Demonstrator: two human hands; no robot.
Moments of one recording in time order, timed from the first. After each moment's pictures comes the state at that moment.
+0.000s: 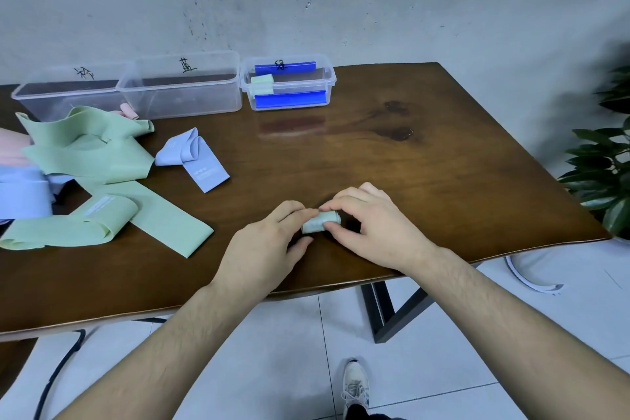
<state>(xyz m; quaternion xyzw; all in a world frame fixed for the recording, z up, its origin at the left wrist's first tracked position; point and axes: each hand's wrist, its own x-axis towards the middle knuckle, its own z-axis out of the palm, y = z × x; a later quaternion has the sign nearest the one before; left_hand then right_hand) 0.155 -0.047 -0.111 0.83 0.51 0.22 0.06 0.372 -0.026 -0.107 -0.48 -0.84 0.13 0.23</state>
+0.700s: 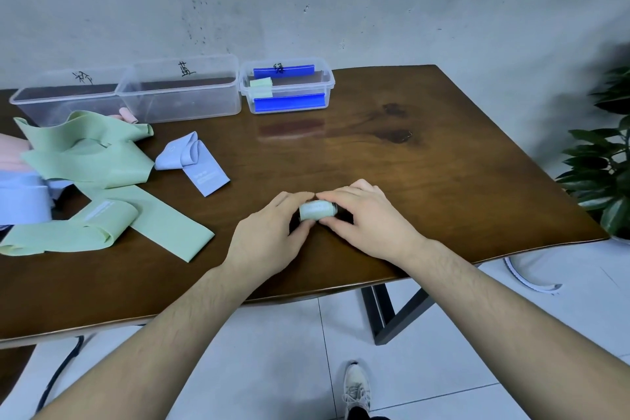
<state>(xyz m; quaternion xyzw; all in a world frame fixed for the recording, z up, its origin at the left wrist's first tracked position) 0.162 -0.025 -0.109 0.79 0.56 0.23 0.12 0.364 -0.011 -0.106 -0.51 -0.82 0.14 0.21</state>
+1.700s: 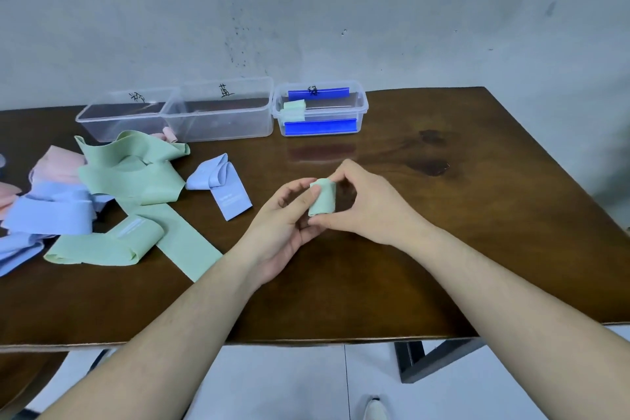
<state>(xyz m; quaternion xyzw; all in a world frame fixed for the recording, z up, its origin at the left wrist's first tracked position) 0.171 0.017 -0.063 0.28 0.43 0.50 0.70 0.345 0.051 -0.053 -0.47 -0.79 0.28 0.27</state>
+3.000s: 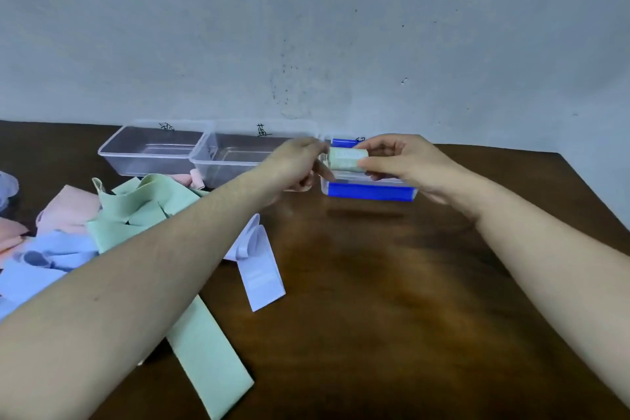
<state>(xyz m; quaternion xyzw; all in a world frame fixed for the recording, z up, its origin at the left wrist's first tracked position) 0.095 0.221 0.013 0.53 0.63 0.34 0.45 0.306 0.249 0.011 -0.44 -0.67 0.52 0.31</state>
